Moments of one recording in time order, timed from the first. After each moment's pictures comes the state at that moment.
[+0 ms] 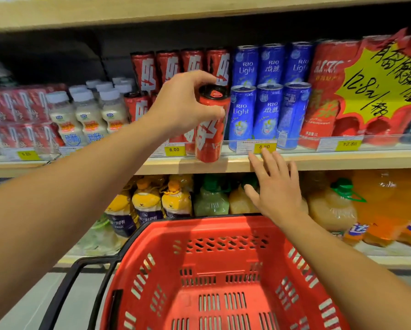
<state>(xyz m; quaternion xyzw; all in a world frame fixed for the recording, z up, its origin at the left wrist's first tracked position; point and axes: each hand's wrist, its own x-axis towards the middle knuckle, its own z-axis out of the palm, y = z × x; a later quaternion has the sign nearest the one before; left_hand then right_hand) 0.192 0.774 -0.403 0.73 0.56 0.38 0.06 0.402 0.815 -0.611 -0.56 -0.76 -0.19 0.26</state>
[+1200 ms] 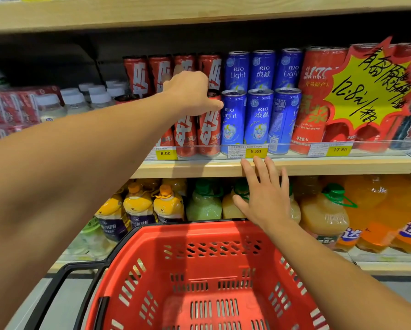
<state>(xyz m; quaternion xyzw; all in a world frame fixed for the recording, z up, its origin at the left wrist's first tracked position) 0.212 0.856 -0.391 0.71 0.68 0.16 -0.11 0.399 0.812 -0.616 -0.59 -0.75 -0.16 0.25</state>
